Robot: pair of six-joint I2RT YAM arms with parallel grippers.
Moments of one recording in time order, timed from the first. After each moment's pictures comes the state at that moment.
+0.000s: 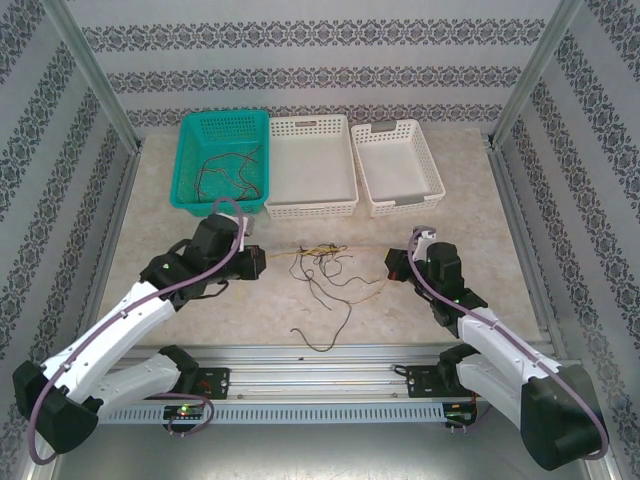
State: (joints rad) left arm -0.55 0.97 0.90 -0.72 0.09 -0.55; right arm 0.30 0.91 0.29 0.15 -0.24 0.56
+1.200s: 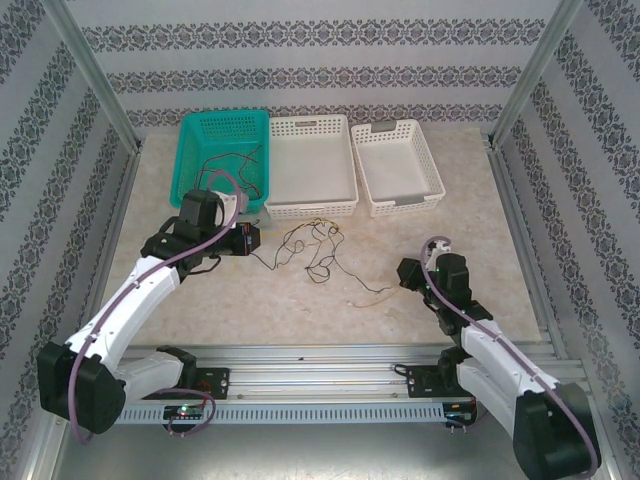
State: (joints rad) left arm -0.29 1.13 0.92 -0.55 0.40 -0.35; right arm 0.23 0.85 0.19 0.12 -0.23 0.62
